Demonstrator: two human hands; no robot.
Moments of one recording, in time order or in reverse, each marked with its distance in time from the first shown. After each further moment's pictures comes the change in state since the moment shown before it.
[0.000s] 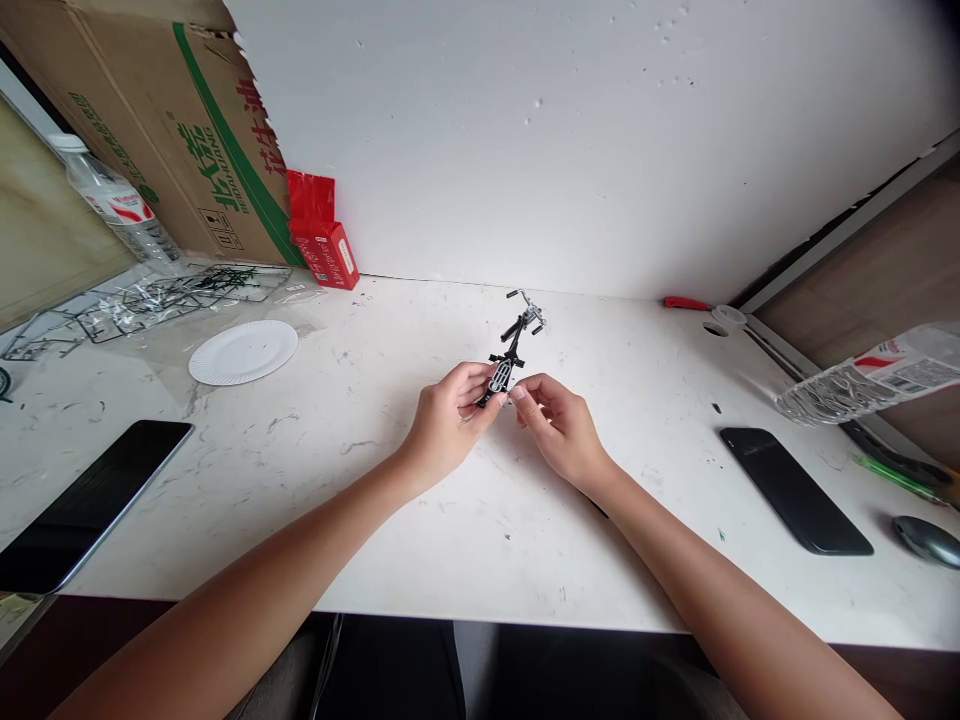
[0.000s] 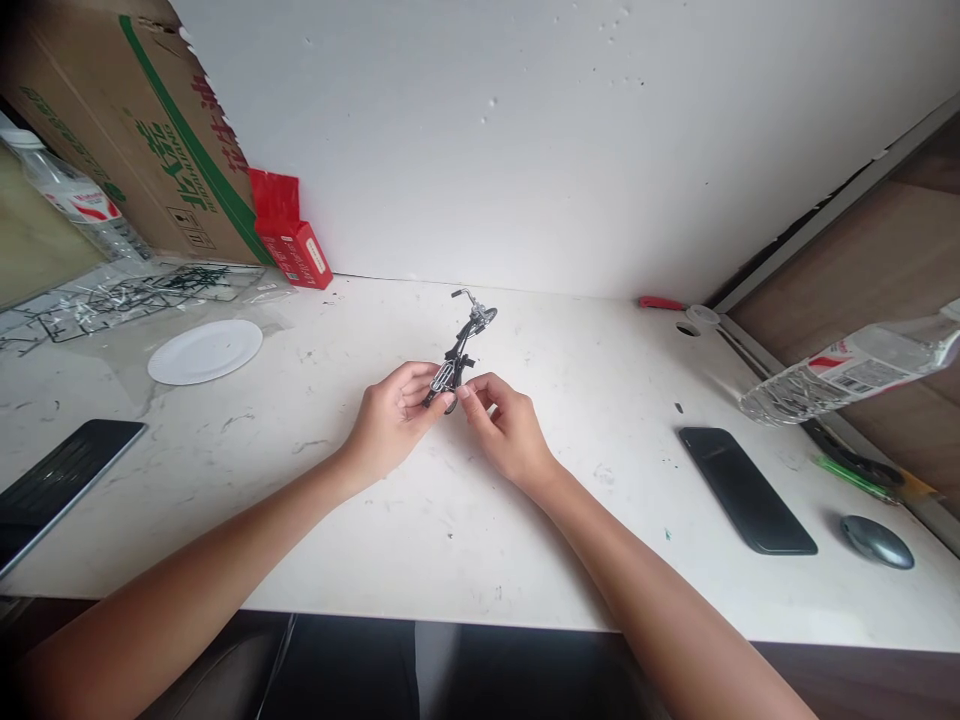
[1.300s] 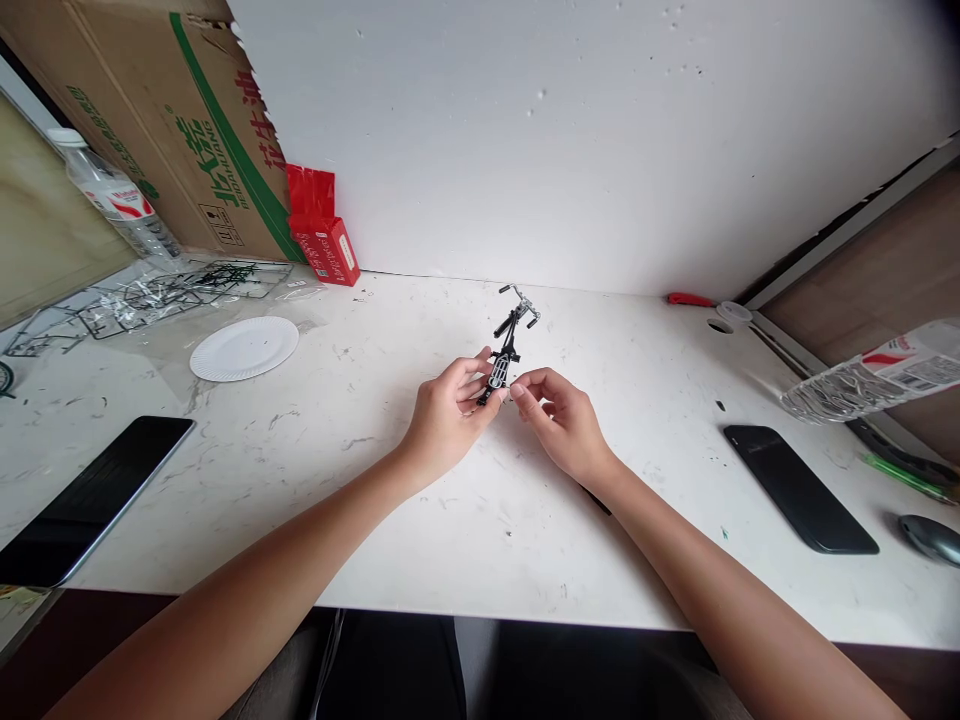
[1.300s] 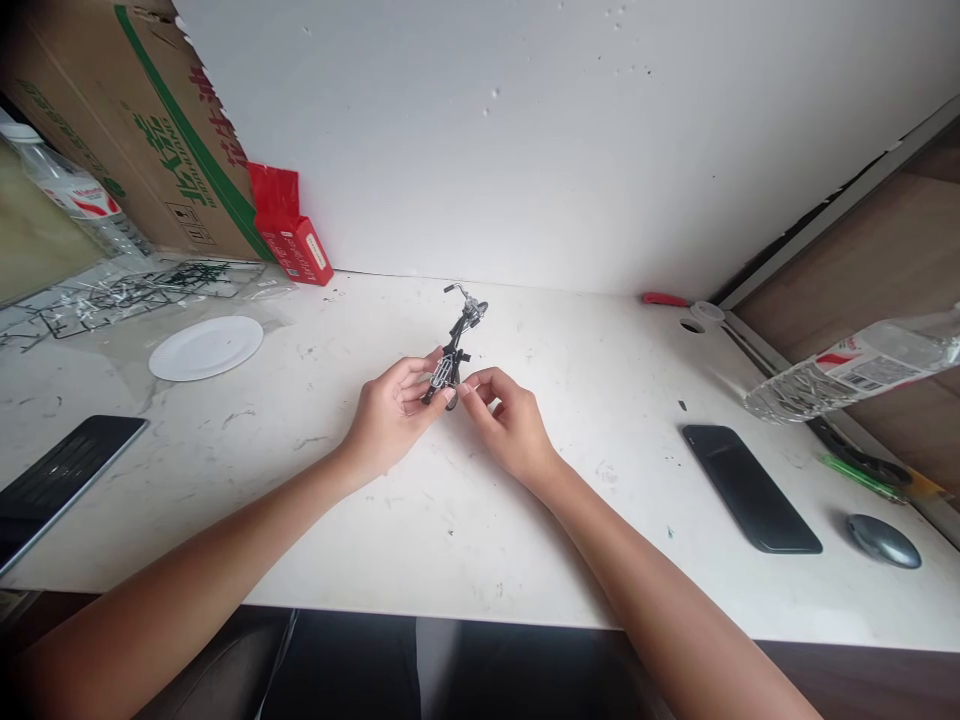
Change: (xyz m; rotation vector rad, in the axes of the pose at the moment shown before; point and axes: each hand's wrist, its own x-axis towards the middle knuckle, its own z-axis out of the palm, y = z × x) left_hand 0.000 -0.001 0.001 0.010 0.043 0.001; right_hand 0.001 0.001 -0.001 0.003 0.008 0.008
